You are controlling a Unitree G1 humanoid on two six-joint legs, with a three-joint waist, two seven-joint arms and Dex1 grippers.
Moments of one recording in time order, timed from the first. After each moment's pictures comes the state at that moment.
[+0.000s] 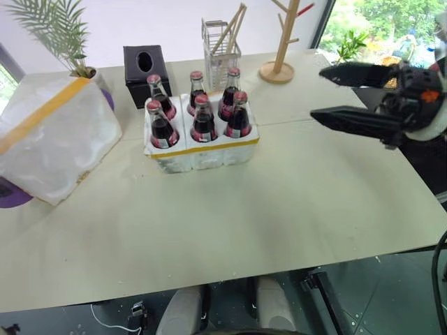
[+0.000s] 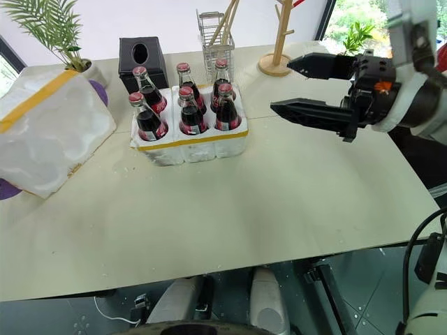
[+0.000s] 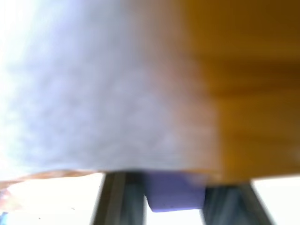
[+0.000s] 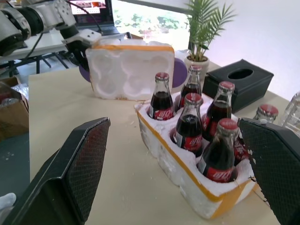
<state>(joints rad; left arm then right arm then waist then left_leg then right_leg) -1.00 1.31 -0.15 1.30 0.31 -0.10 -1.46 -0.74 -1.02 -0.33 -0.32 1.02 0.98 0.94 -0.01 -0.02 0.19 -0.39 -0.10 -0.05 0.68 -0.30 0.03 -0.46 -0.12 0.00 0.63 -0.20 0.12</state>
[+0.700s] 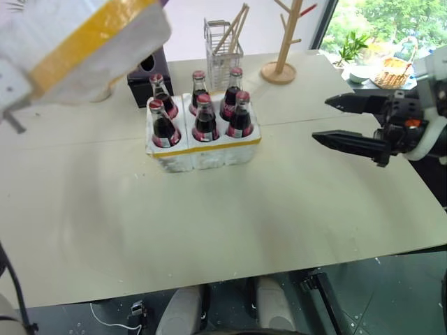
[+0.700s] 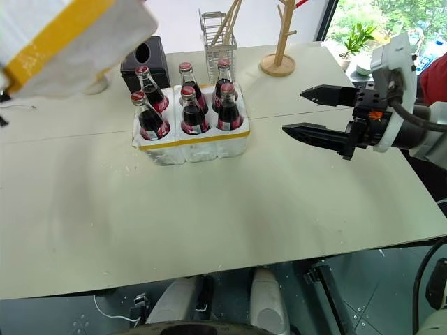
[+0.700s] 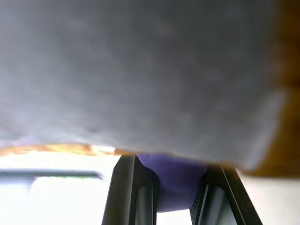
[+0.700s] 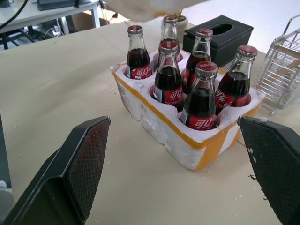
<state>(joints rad) -0.89 1.12 0.07 0.72 0.18 -0.35 -0.75 -0.56 -1.05 -0.35 -0.32 0.93 0.92 0.93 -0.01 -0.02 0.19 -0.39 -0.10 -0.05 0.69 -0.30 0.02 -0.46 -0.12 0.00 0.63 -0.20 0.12</state>
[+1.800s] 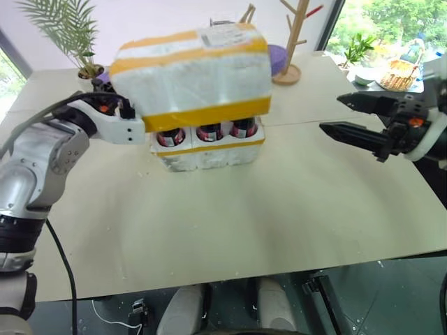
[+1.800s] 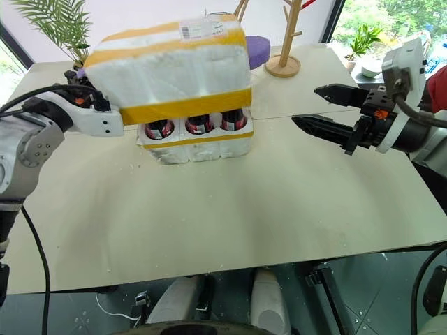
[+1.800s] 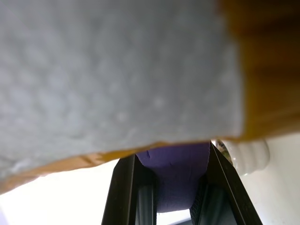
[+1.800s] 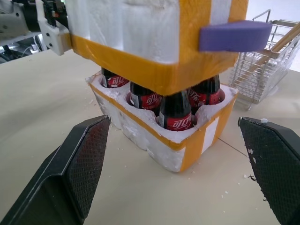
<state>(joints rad) -0.58 0.96 -0.07 -0.07 0.81 -0.06 -0.45 -0.50 -1.02 -0.40 -0.31 0.98 0.91 0.80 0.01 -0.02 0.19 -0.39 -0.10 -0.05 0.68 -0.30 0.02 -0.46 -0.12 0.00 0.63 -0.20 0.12</state>
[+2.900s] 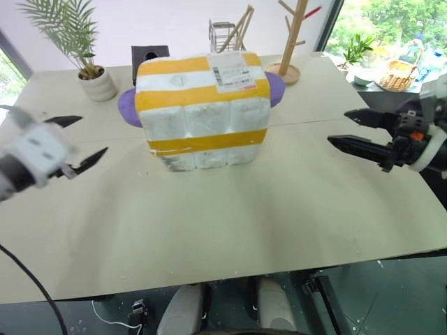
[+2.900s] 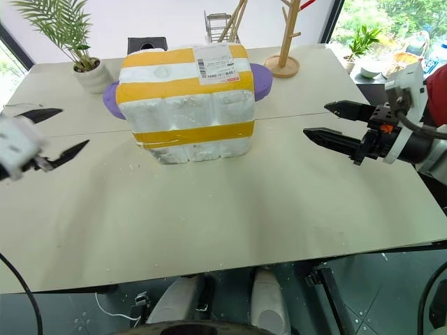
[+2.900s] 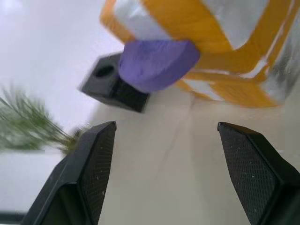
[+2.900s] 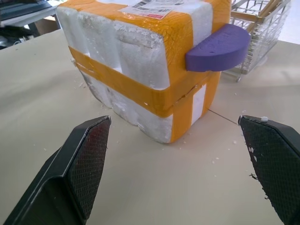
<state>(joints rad) -0.14 1.04 0.62 -0.21 -0.52 0.61 -1.01 -0.44 -1.04 -0.38 -0.20 0.87 0.82 0.95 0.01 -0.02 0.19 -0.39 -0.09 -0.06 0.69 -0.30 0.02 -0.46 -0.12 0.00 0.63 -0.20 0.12</state>
